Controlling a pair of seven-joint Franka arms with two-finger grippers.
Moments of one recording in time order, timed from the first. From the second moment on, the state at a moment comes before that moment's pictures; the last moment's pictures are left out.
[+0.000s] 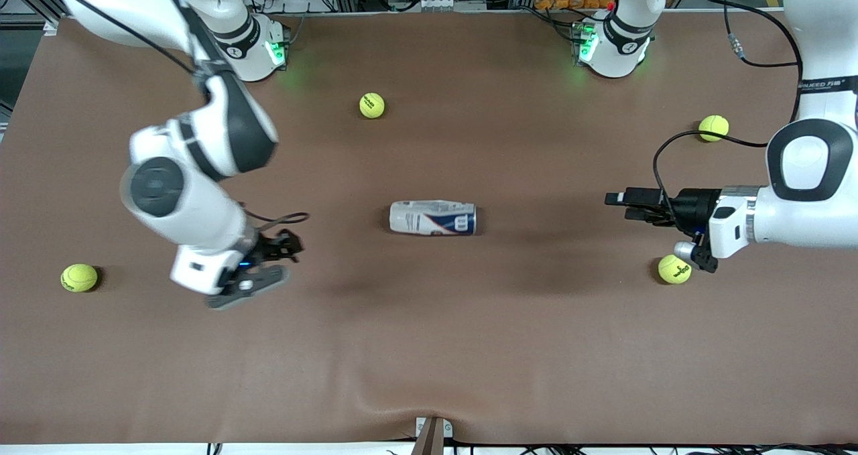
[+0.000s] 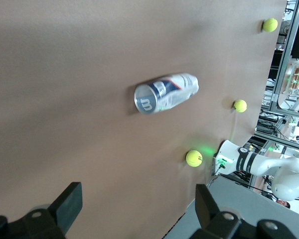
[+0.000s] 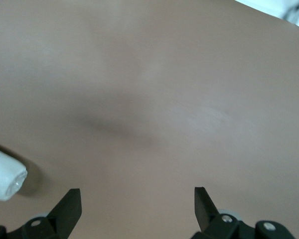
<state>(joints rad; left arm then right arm) 0.12 0.40 -0.15 -1.64 -0.72 1.61 0.35 0.09 0.49 0.25 -1.38 -0.11 1.90 -0.03</state>
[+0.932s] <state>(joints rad) 0.00 0.55 -0.16 -1.64 -0.90 1.70 0.39 0.04 0.21 0.01 -1.39 -0.01 1.46 -0.03</state>
